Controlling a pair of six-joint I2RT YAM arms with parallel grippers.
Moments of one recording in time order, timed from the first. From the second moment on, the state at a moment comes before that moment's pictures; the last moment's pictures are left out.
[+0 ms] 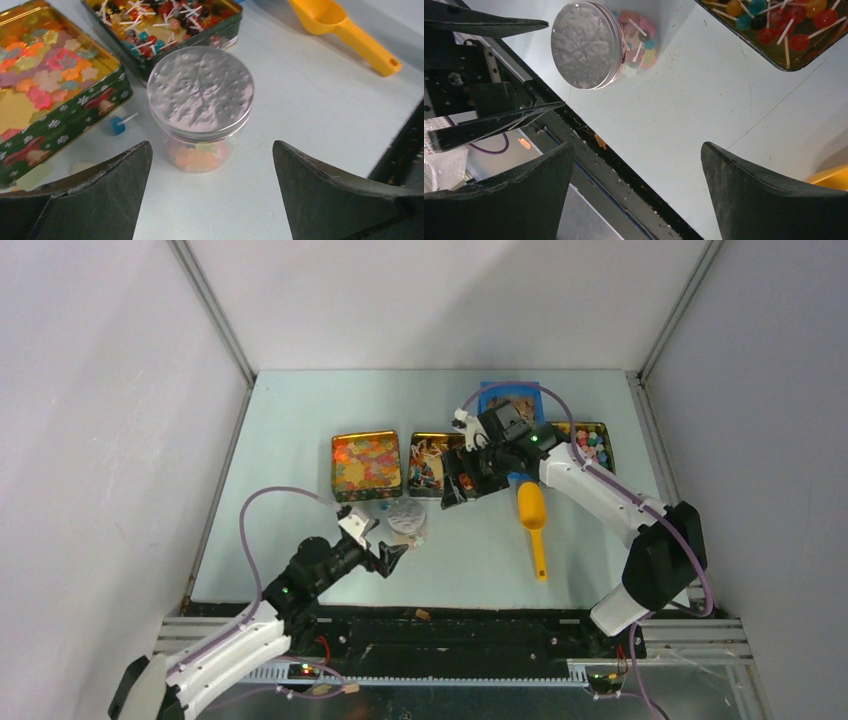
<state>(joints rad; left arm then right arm) -0.67 0.51 0.09 0.25 0.11 -0.08 0.62 1.59 1.36 -0.77 -0.42 0.27</state>
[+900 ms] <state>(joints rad) -0.80 0.94 0.01 0.89 -0.14 0.02 0.61 1.72 1.30 -0.50 -0.60 0.47</state>
